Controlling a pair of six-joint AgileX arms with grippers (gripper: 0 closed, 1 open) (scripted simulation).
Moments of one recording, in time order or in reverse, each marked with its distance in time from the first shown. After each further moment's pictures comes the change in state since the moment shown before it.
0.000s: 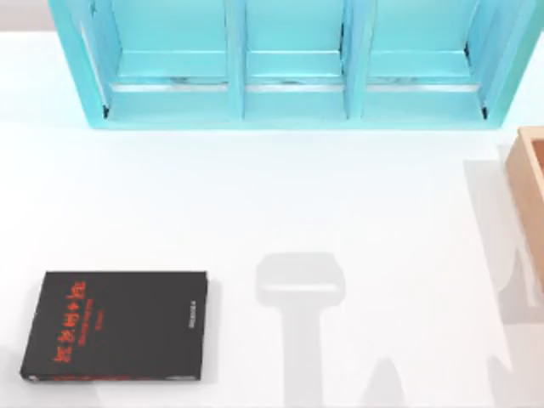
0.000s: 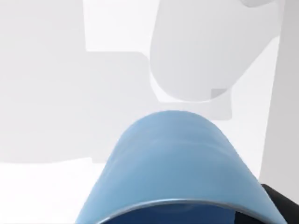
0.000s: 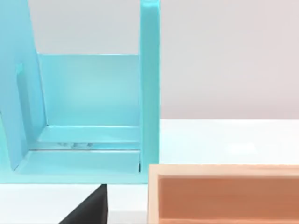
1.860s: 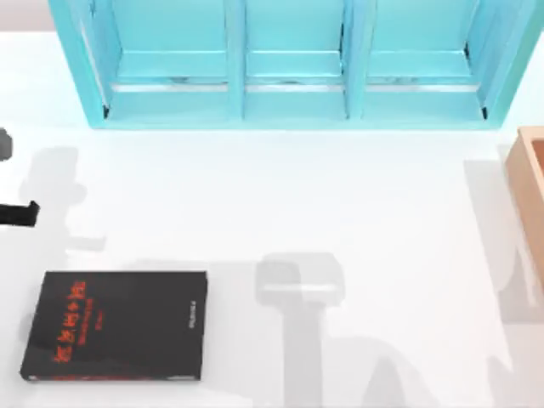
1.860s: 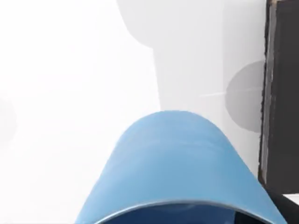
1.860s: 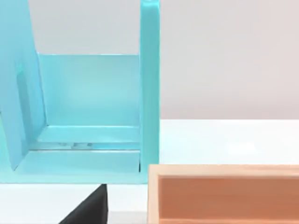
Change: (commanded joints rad) left arm -0.796 0.511 0.533 -0.040 -0.026 -2.268; right arm 0.000 0.000 0.000 0.000 0.000 0.000
